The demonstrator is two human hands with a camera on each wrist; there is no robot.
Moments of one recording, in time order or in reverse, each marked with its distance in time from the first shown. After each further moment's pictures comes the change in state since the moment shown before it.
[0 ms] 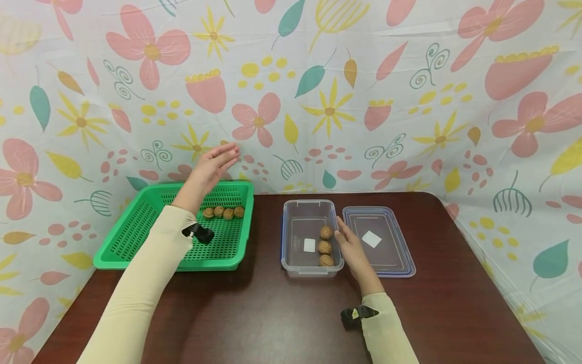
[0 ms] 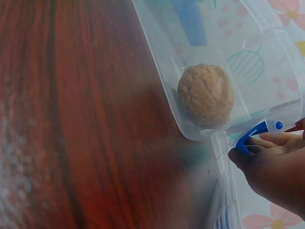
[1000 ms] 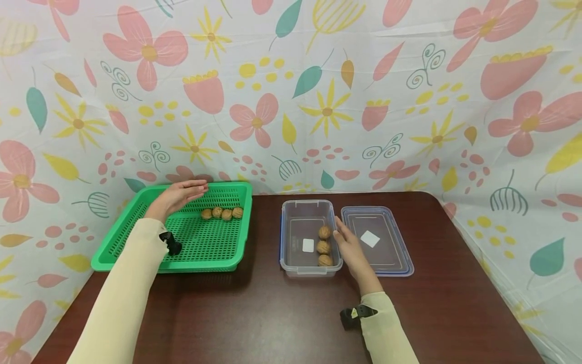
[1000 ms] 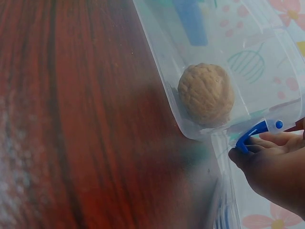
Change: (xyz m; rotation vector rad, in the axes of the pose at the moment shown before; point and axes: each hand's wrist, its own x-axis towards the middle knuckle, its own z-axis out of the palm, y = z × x) left_hand -0.019 -0.023 -0.131 0.300 -0.057 -0.295; right_hand 0.000 0.000 0.000 0.005 0.007 0.004
